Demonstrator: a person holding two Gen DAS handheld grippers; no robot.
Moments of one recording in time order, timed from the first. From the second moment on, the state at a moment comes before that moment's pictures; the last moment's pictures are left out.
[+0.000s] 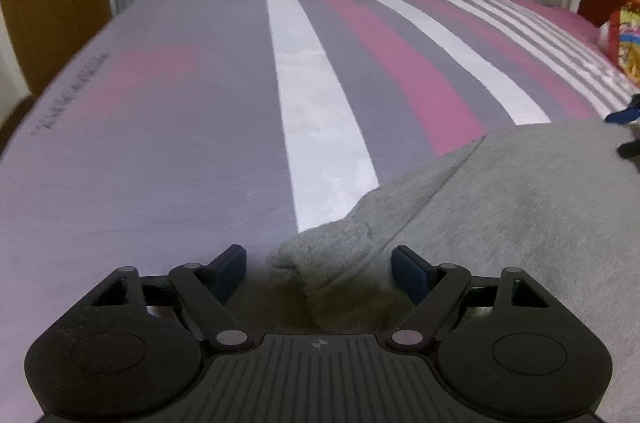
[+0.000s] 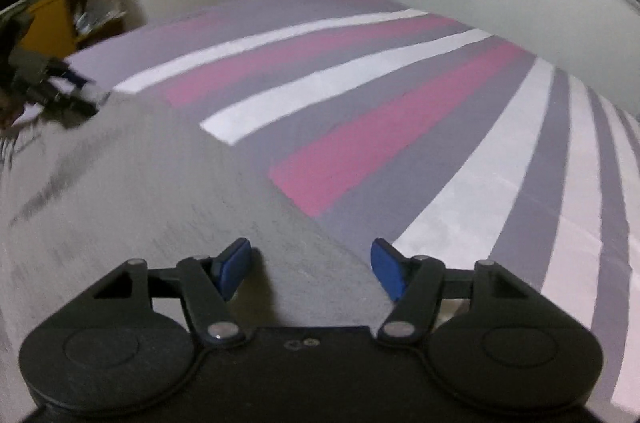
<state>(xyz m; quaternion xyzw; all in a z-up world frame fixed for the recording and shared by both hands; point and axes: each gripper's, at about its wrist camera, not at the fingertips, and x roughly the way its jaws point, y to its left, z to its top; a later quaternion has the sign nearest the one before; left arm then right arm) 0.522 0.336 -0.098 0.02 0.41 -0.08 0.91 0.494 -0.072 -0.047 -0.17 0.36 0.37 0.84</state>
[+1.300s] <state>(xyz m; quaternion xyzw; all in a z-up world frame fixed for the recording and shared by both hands) 0.156 0.313 -0.078 -0.14 0.33 0.02 0.93 0.171 -0.148 -0.022 0.00 0.35 0.30 0.89</state>
